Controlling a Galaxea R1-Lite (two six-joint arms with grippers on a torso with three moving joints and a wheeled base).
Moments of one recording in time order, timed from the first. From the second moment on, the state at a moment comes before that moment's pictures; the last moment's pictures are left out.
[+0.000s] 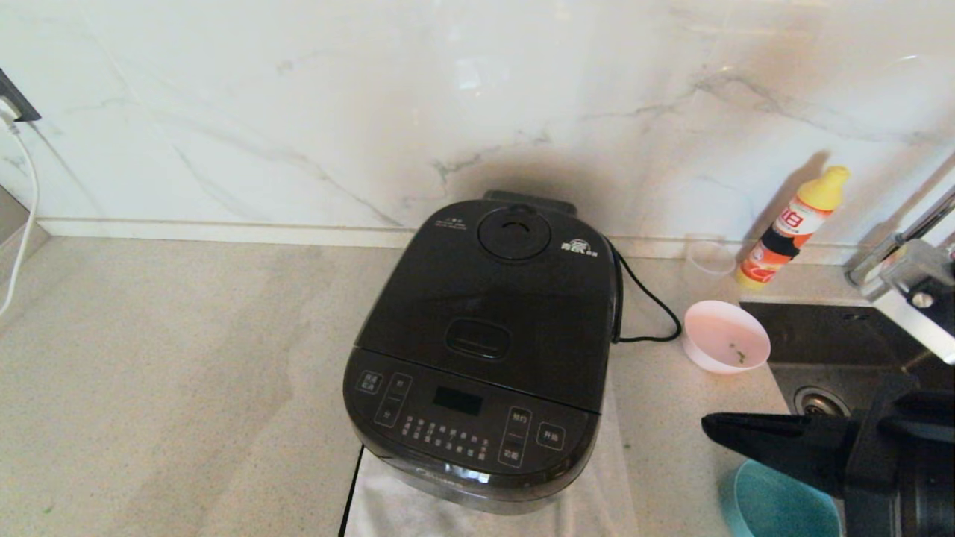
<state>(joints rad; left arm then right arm) 0.00 0.00 -0.04 0.12 -0.03 0.04 0.93 1.19 -0.89 0.17 -0.20 0.24</state>
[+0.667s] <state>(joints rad) 0.00 0.00 -0.04 0.12 -0.03 0.04 1.05 1.33 -0.90 0.10 -0.10 0.29</state>
